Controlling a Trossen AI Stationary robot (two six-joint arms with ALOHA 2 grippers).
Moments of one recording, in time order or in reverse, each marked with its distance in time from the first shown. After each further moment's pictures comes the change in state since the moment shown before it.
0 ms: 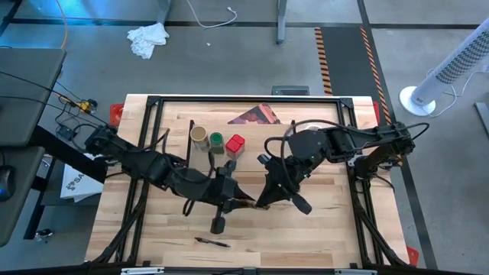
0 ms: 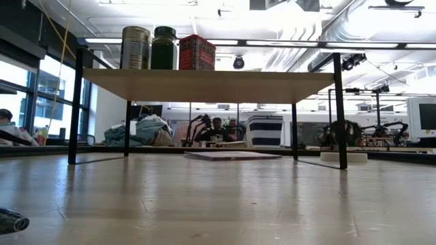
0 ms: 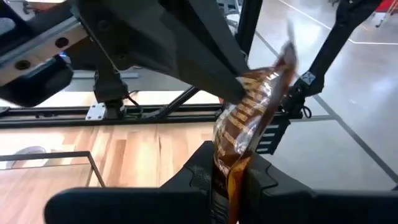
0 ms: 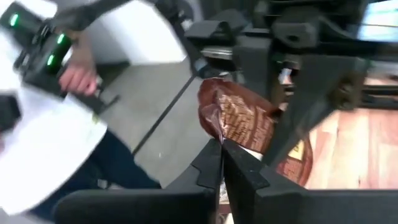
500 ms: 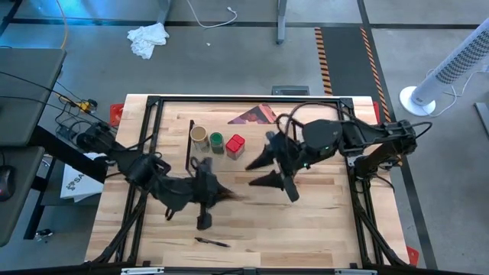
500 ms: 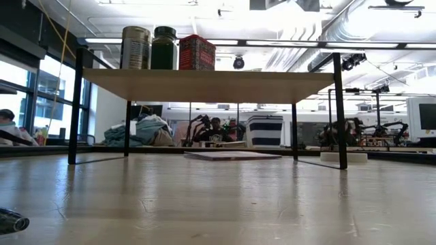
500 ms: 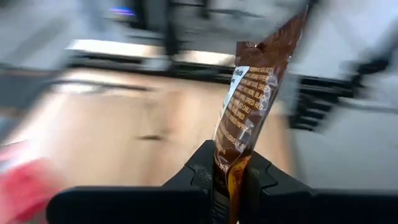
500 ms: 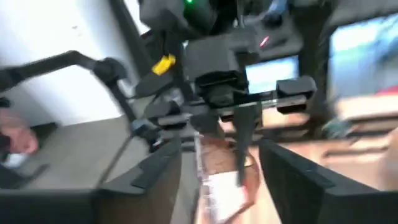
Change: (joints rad) left arm -0.092 -0.085 0.000 -0.308 -0.262 -0.209; right arm 0.006 -0.027 0.065 0.038 0.351 0.086
